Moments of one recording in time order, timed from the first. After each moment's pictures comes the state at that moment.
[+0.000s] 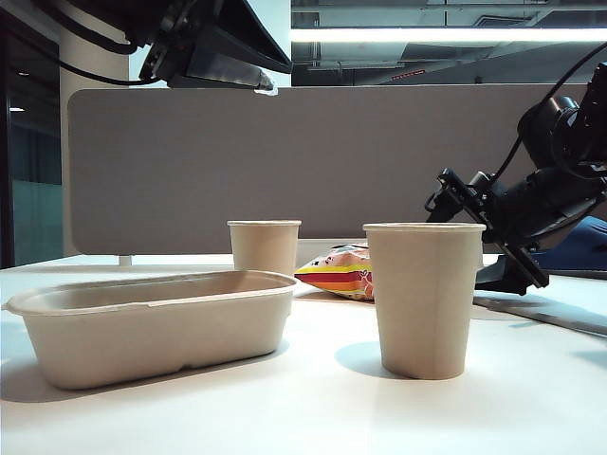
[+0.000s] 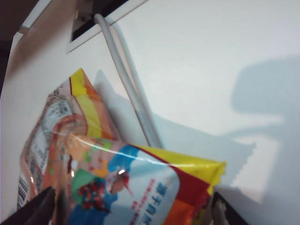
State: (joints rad) left arm -0.54 1.27 0.90 0.05 0.47 0.02; right arm 0.09 1.98 1.14 0.24 -0.59 0.65
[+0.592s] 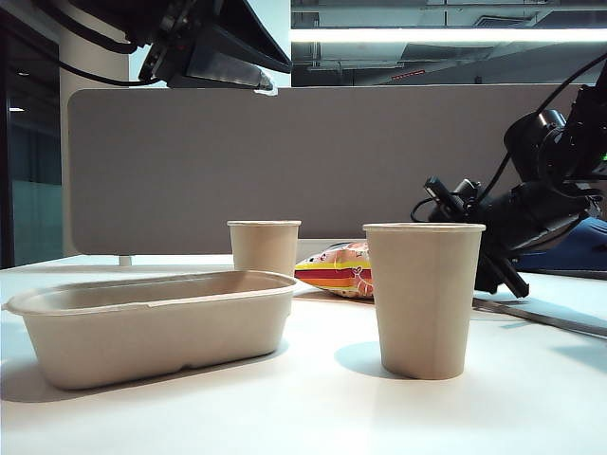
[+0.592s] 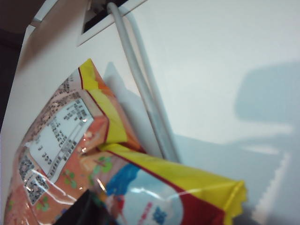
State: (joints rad) left arm -0.54 1.27 0.90 0.05 0.47 0.01; right arm 0.12 2.03 1.15 0.32 -0.61 0.66
